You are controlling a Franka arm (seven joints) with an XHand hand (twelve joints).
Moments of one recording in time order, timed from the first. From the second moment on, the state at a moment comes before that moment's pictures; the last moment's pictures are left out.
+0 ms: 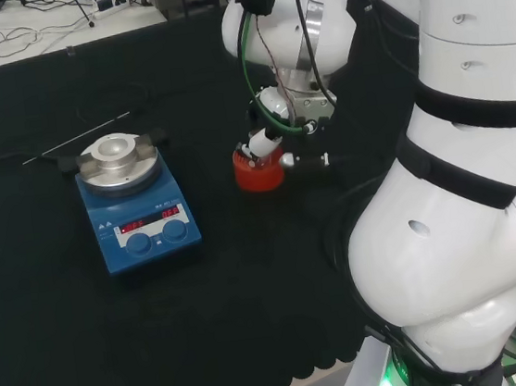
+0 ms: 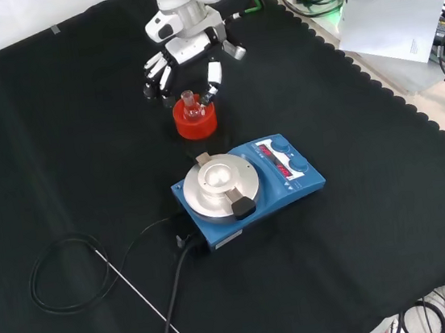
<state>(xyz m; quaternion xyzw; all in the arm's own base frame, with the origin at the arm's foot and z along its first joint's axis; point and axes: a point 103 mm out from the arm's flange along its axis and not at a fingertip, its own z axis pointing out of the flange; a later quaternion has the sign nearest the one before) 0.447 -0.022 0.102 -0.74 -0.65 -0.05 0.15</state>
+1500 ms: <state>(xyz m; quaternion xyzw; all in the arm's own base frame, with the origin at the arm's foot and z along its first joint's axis) 0.443 -0.027 0.103 -0.75 -0.64 -0.05 0.15</state>
